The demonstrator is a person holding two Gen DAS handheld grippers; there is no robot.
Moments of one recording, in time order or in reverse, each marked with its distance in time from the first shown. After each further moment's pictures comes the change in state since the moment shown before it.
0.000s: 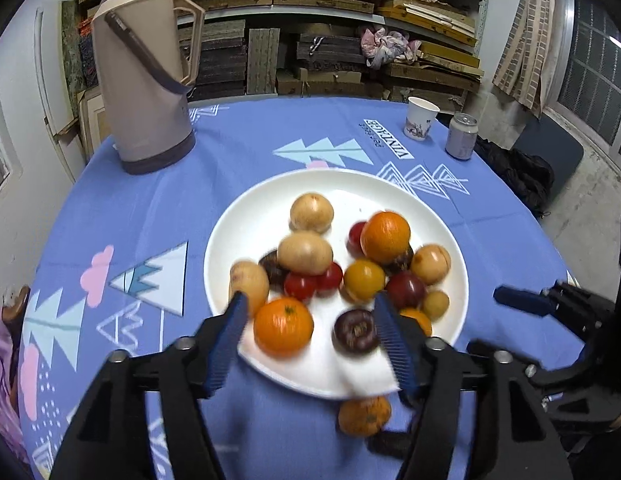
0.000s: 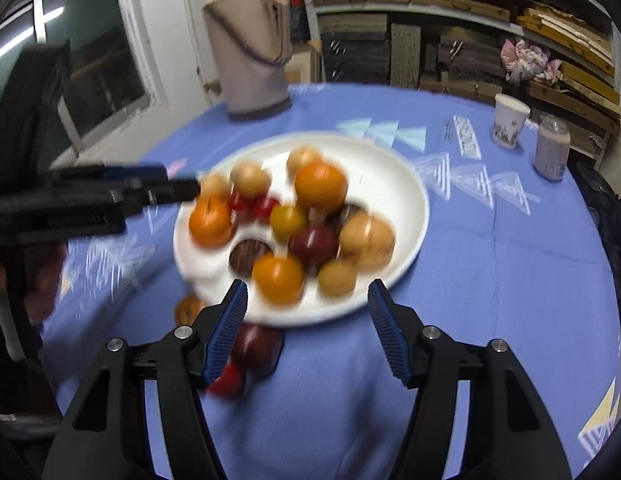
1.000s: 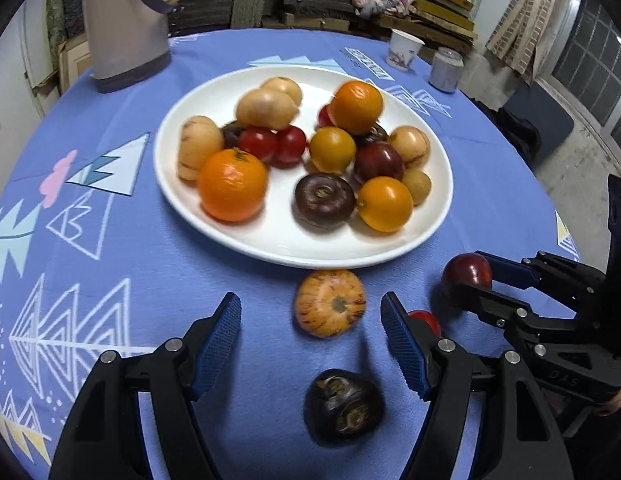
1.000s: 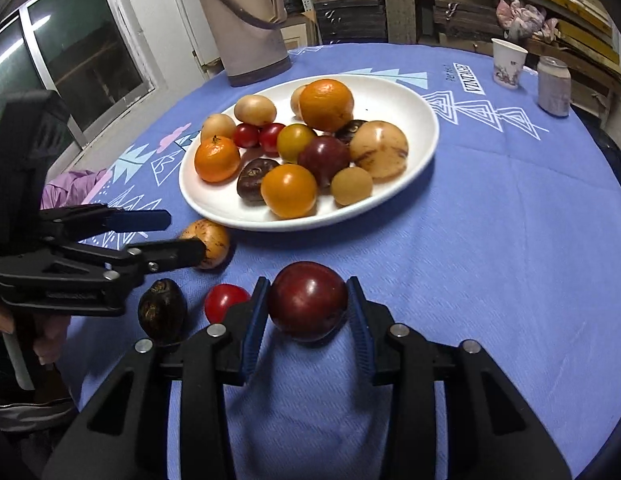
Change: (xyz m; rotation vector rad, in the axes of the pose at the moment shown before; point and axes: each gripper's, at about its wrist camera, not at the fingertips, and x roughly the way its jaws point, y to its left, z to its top) left arm 0.026 -0.016 -0.070 -0.020 0.184 -0.090; right arm 0.007 -0.001 -0.043 0.088 0.070 0.047
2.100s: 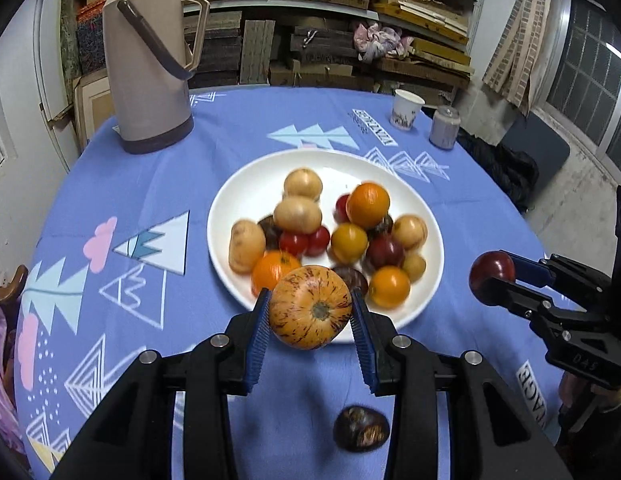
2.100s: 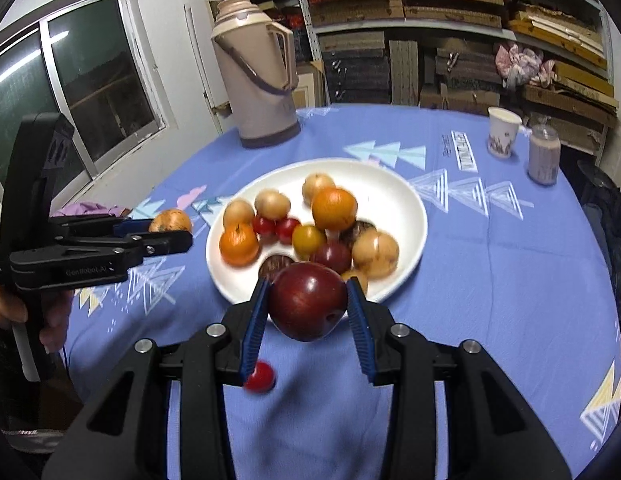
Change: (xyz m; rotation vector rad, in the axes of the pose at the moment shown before) left arm -0.062 0.013 0.044 0.007 -0.158 0.032; right arm -0.052 0.013 0.052 -0.044 -0.172 0.001
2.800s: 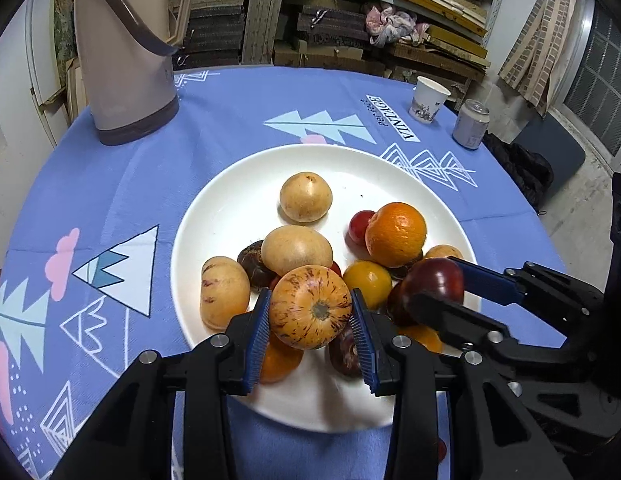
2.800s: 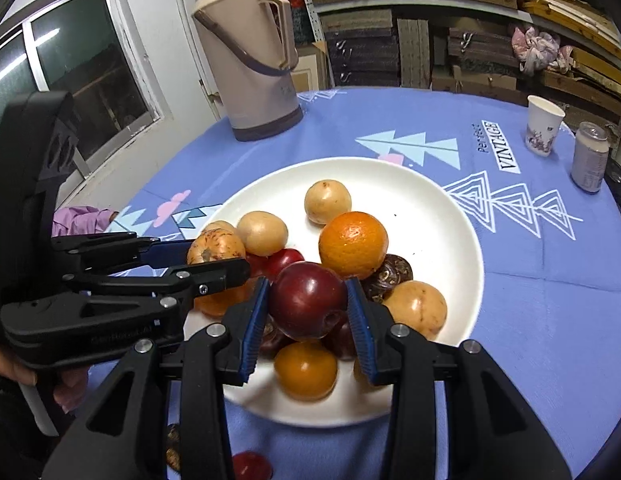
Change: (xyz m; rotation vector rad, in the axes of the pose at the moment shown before) left arm 0.076 0.008 0.035 -0.036 0.074 0.002; right arm 0.098 -0.005 0.039 0.025 0.080 0.020
